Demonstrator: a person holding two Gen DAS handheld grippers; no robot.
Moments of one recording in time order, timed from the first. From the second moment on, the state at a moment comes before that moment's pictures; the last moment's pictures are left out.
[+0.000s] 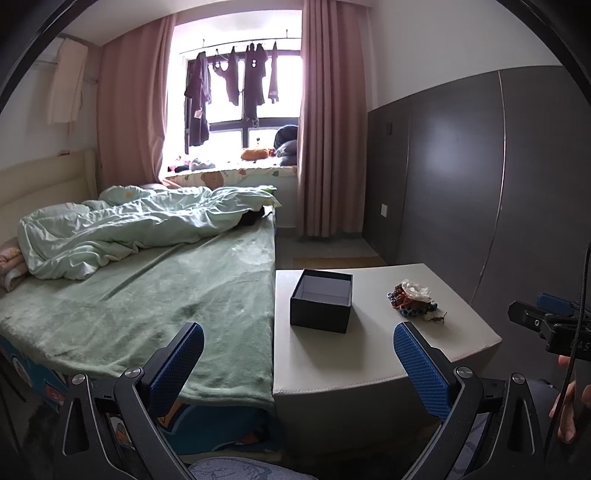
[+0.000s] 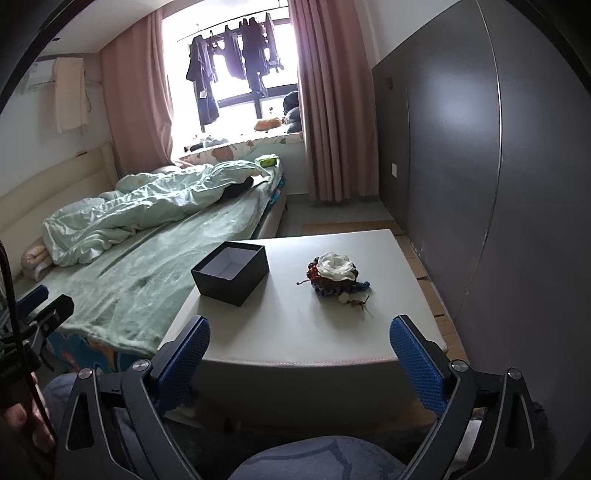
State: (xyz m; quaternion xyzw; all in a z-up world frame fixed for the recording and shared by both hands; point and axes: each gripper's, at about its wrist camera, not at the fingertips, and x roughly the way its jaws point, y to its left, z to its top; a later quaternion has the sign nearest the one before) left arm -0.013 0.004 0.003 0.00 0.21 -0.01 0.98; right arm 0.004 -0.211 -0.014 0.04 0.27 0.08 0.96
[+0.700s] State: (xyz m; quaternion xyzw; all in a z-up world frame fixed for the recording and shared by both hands) left arm -0.012 0.008 0.005 -0.01 0.21 -0.01 0.98; right arm 0.006 -0.210 -0.014 0.05 0.27 0.07 0.96
